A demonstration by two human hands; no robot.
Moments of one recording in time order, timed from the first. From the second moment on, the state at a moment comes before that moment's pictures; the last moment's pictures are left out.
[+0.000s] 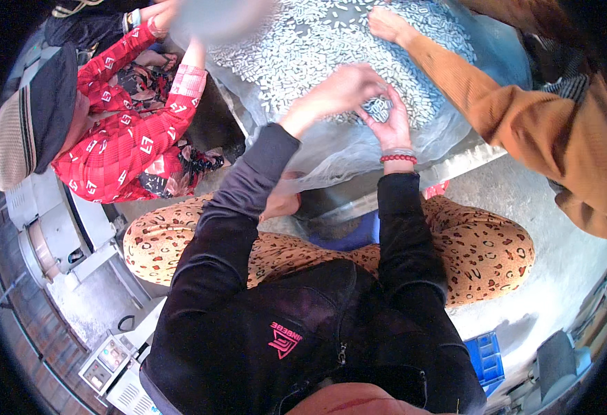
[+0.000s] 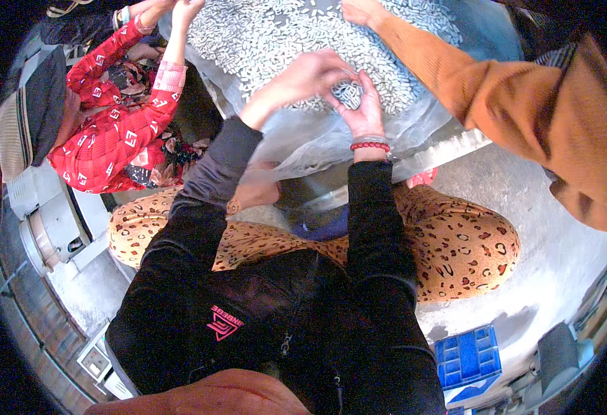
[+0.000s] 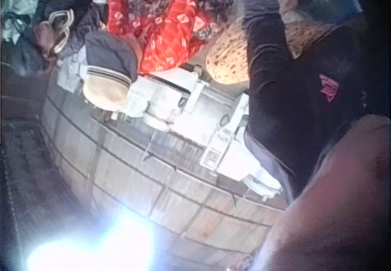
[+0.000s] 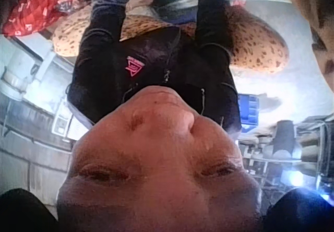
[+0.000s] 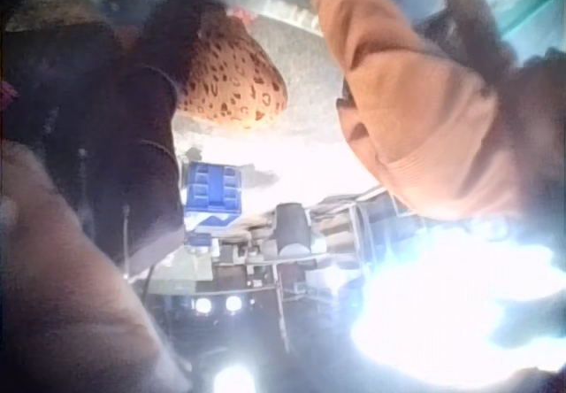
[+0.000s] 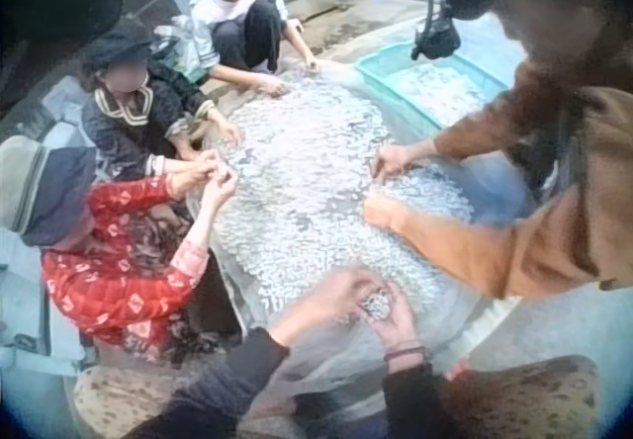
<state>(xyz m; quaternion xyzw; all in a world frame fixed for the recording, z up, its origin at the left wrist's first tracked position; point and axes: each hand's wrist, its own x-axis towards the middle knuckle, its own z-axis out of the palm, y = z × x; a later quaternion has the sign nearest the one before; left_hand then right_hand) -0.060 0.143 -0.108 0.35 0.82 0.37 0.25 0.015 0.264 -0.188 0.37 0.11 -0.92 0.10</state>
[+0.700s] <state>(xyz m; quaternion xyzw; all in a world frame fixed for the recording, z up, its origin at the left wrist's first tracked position) -0.120 0.103 -0.188 0.19 0.92 0.33 0.08 0.009 0.293 -0.208 0.32 -0.02 -0.94 0.14</state>
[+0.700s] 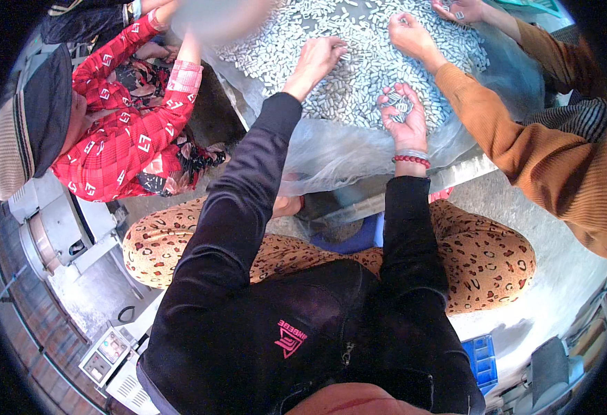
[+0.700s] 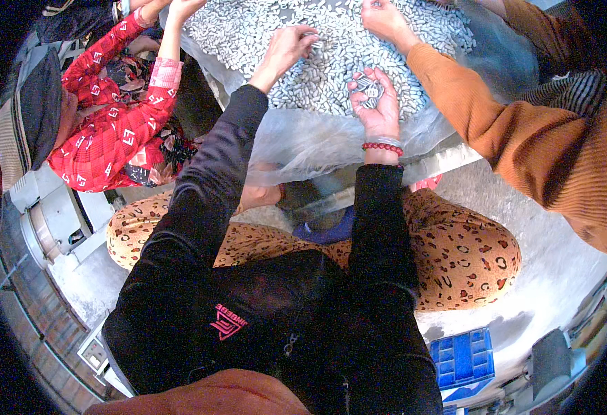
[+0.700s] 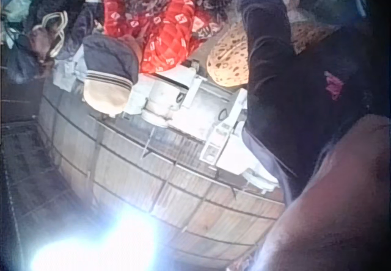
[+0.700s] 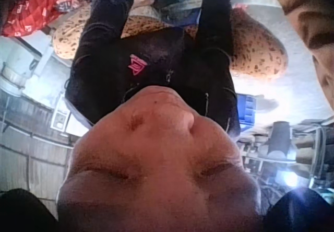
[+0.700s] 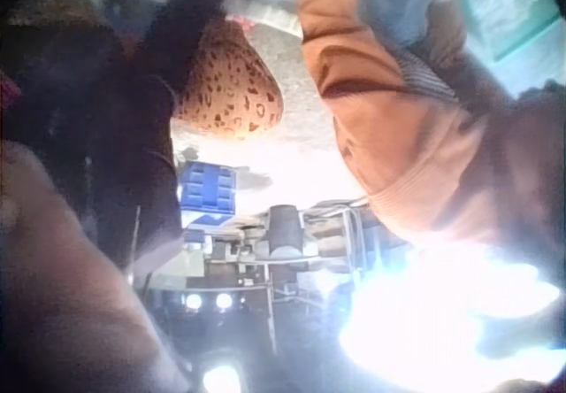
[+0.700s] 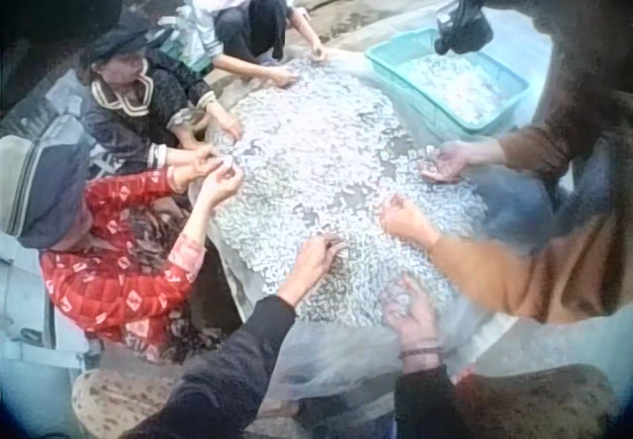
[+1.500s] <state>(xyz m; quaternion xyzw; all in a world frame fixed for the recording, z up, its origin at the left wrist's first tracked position) -0.145 0.090 -0.180 0.07 0.91 0.34 0.22 0.009 0.292 -0.193 0.30 -0.01 -0.95 0.12</state>
